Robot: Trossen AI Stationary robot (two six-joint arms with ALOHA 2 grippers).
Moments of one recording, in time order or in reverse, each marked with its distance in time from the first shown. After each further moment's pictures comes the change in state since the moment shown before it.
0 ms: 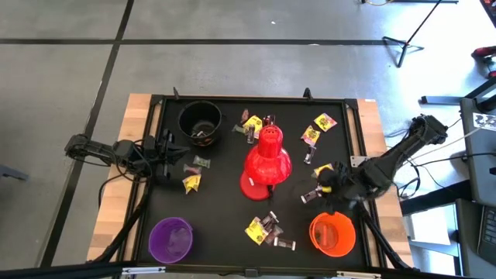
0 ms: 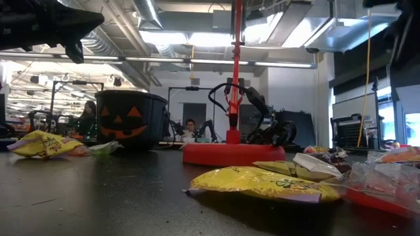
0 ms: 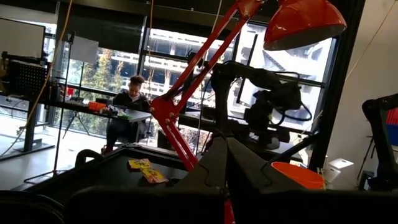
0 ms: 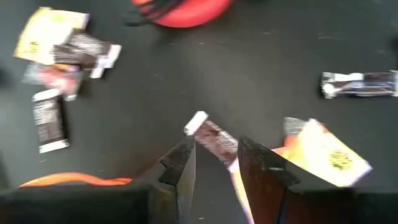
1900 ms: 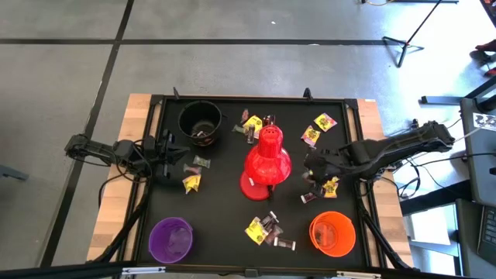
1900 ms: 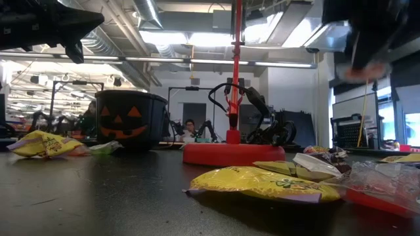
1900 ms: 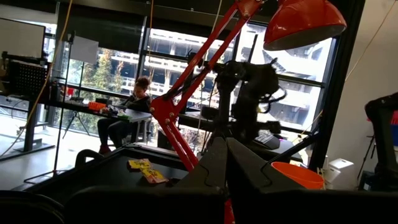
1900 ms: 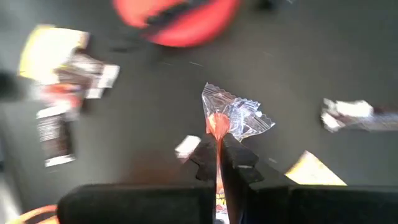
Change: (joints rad) left arm 0.000 0.000 0.000 0.000 0.000 0.000; right arm -0.315 0.000 0.037 0.120 -0.260 -0.359
